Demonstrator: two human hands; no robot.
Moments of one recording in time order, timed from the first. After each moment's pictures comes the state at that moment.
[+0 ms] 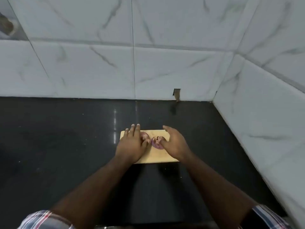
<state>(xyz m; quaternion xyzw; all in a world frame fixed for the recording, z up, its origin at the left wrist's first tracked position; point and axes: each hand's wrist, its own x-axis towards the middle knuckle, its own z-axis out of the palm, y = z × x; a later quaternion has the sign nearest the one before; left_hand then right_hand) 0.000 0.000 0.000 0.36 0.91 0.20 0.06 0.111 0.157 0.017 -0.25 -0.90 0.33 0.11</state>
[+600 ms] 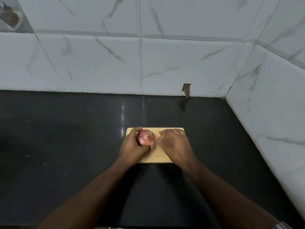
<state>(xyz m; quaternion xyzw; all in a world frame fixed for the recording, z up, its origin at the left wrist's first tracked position) -0.001 -0.015 -0.006 0.21 0.82 0.50 0.16 0.105 0.142 0.007 -0.19 -0.92 0.30 0.19</state>
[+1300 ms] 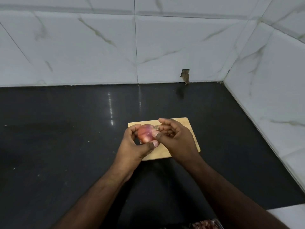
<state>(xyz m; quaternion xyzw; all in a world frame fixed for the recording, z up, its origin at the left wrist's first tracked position) -0.004 -0.050 0.015 0.13 0.63 0.69 0.33 0.089 0.081 0.040 -0.28 -0.75 0.56 0.22</state>
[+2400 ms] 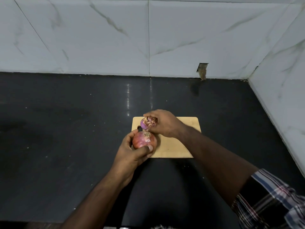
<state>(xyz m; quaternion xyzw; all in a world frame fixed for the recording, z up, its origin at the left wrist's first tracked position) 0.015 -0.050 -0.002 -0.02 0.58 0.74 0.35 -0.005 0.150 0.000 -0.07 -0.94 0.32 -0.04</state>
